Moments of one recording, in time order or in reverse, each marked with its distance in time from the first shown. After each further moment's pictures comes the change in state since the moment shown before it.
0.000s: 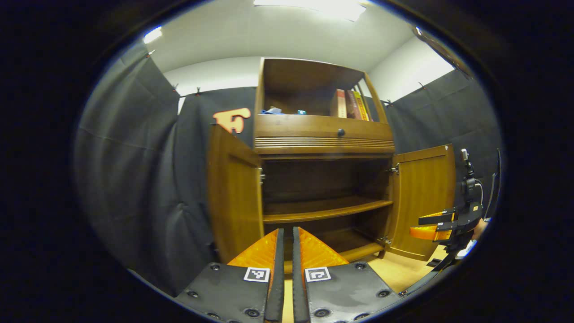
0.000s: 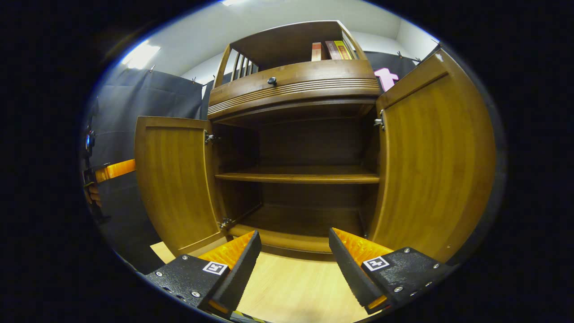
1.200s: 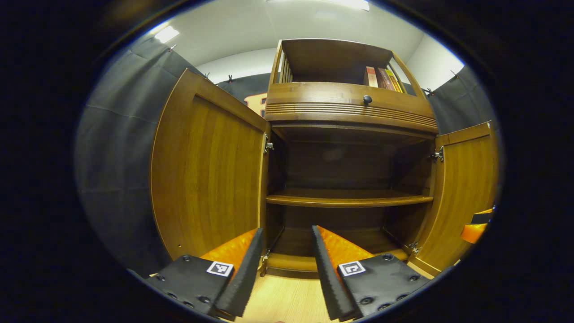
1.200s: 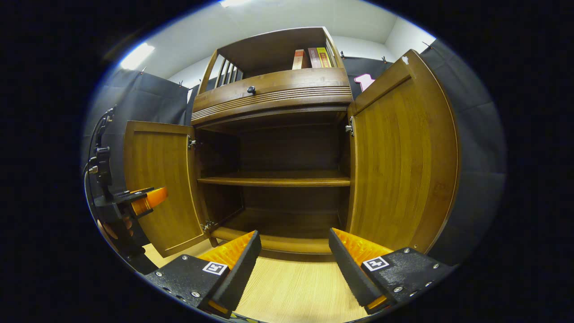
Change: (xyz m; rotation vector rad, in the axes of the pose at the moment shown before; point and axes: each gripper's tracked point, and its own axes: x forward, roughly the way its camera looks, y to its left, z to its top) left arm 0.055 -0.010 -0.083 -0.051 0.043 0.346; right arm -0.017 -0.027 -0.001 0.015 -0.015 -0.076
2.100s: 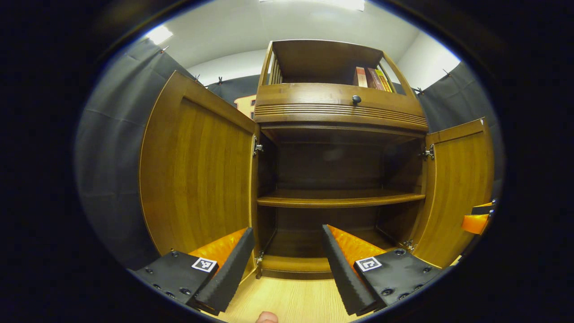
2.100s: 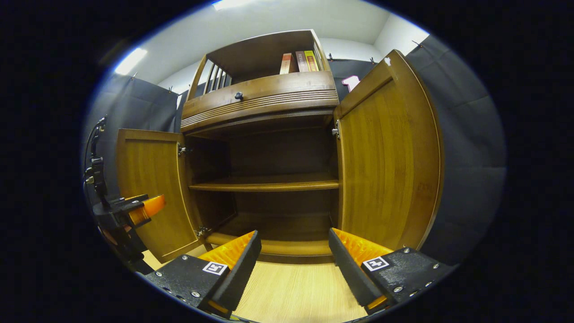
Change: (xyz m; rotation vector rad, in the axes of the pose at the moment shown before) left arm 0.005 -0.007 0.002 0.025 -0.026 -0.052; right arm -0.007 -0.016 0.007 0.036 -0.030 -0.065
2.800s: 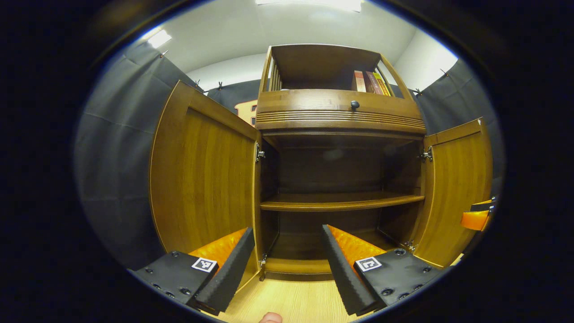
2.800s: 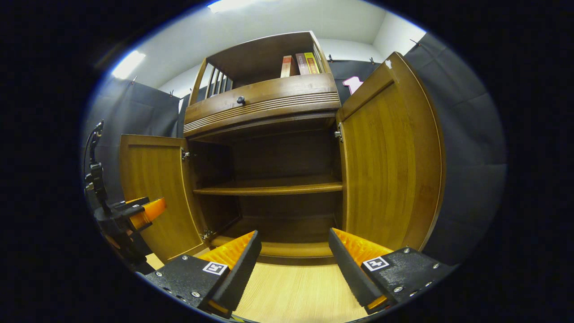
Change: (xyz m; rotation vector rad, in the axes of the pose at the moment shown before) left arm -0.010 0.004 0.009 0.014 -0.027 0.006; right arm -0.001 0.005 0.006 0.015 -0.010 0.018
